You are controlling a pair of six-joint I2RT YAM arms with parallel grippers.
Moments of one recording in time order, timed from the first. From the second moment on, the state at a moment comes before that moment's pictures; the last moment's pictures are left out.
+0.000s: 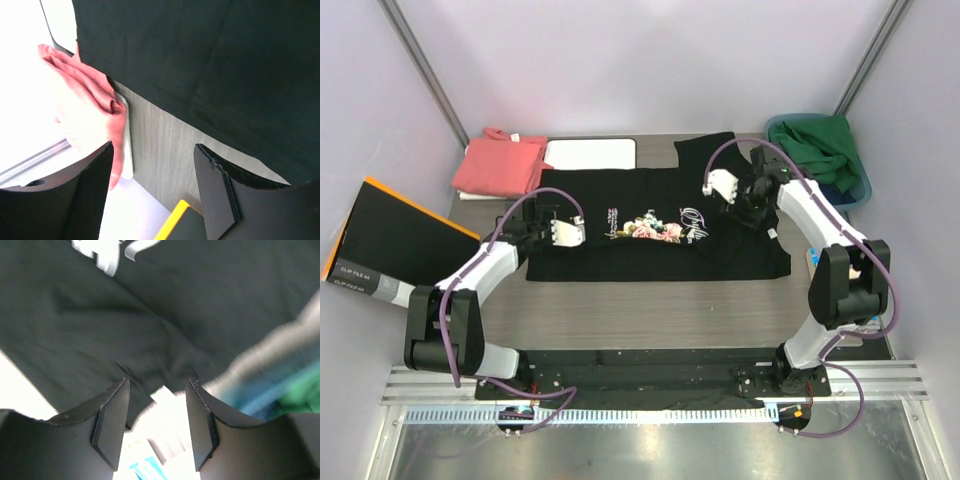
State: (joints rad) left arm -0.11 1.40 0.78 -0.16 0.08 1.46; right arm 0.14 1.65 1.36 -0.79 -0.22 -1.09
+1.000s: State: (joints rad) left arm -0.11 1.43 0.82 -0.11 0.06 1.47; right arm 0.29 1.71 1.12 -0.73 -0.27 -1.06
